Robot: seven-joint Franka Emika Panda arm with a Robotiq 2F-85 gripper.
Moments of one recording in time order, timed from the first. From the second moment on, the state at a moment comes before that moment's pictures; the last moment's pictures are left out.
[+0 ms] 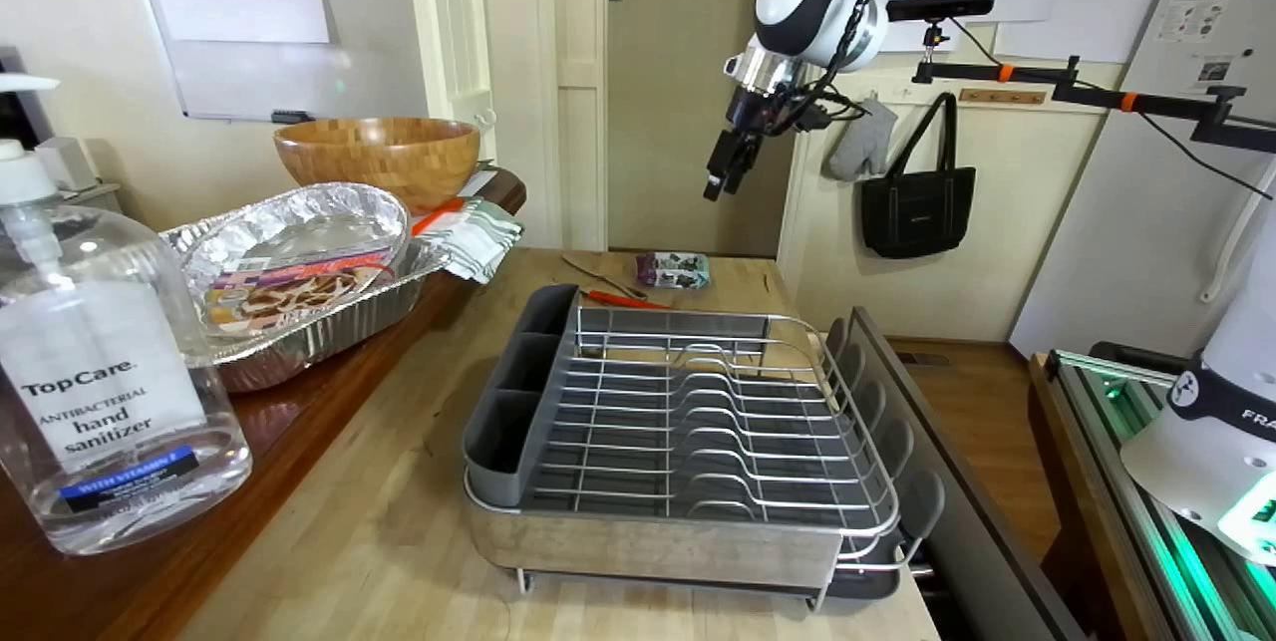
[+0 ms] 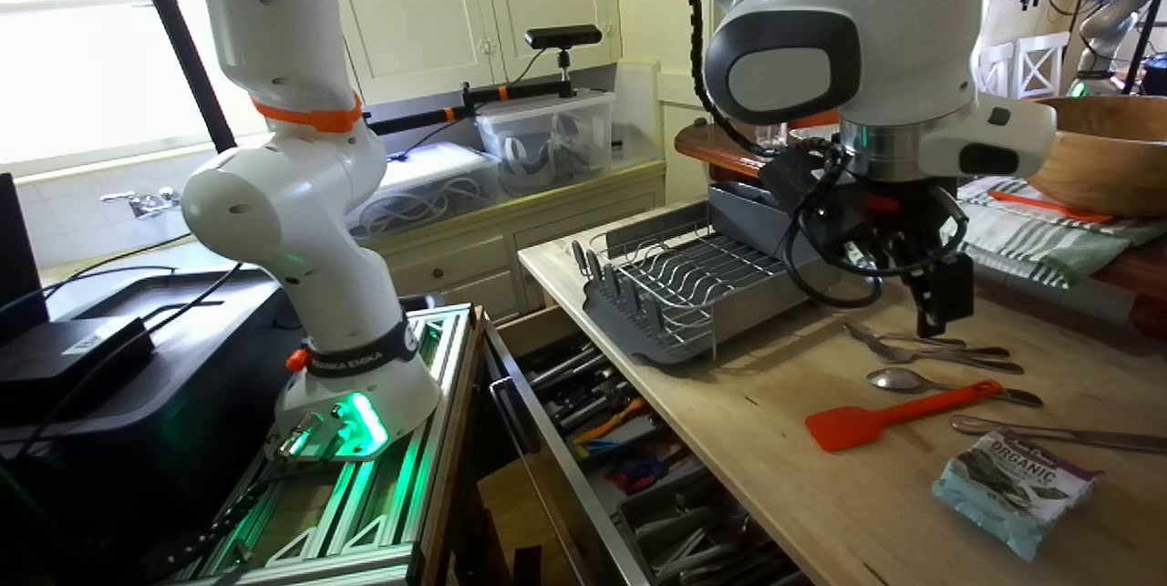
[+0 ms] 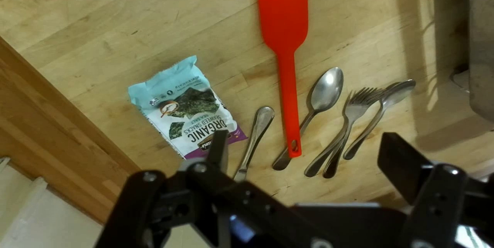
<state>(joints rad) -0.17 0.22 -0.15 -2.09 0.36 2.49 -0.52</state>
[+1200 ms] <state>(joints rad) -0.21 0.42 -0.06 -1.90 0.35 2.55 -0.42</state>
